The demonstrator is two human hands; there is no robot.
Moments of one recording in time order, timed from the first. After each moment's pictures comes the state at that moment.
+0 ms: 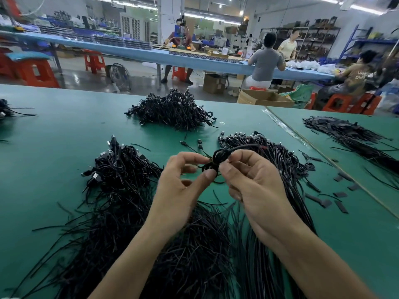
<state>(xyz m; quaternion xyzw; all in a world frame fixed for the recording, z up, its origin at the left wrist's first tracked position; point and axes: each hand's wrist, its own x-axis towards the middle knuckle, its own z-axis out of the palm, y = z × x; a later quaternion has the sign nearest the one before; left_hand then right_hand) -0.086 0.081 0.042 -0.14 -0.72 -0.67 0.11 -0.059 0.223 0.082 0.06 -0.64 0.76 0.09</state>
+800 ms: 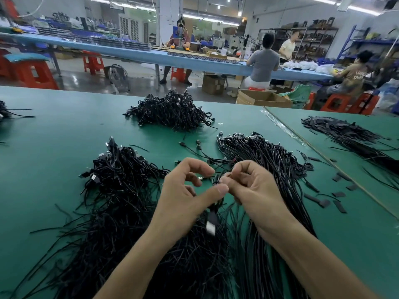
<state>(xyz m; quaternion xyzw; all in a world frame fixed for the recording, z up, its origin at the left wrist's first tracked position) -0.080 0.089 0.040 -0.18 -0.68 -0.70 0.07 -0.067 0.241 0.067 0.03 -0.70 0.71 0.07</state>
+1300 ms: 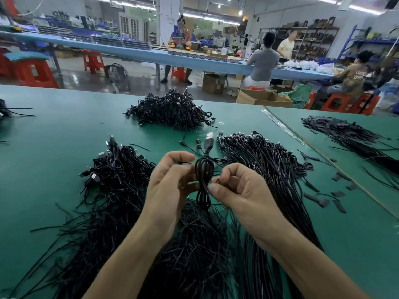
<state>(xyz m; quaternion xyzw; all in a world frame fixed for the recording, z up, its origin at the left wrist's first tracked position) -0.083 0.080 0.048 -0.10 -0.52 -0.85 0.01 -0.057 0.231 0.066 0.10 -0.72 0.69 0.04</state>
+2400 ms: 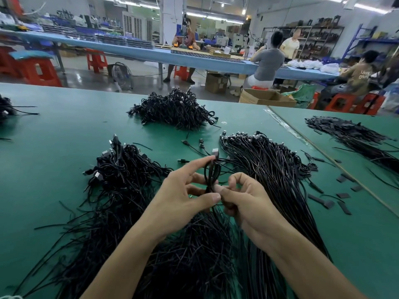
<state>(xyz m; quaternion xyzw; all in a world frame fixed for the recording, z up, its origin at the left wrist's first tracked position) -0.092 0.069 0.034 -0.22 -0.73 -0.65 -0.03 -0.076 0.236 0.037 -0.02 -0.63 0.77 -0.03</state>
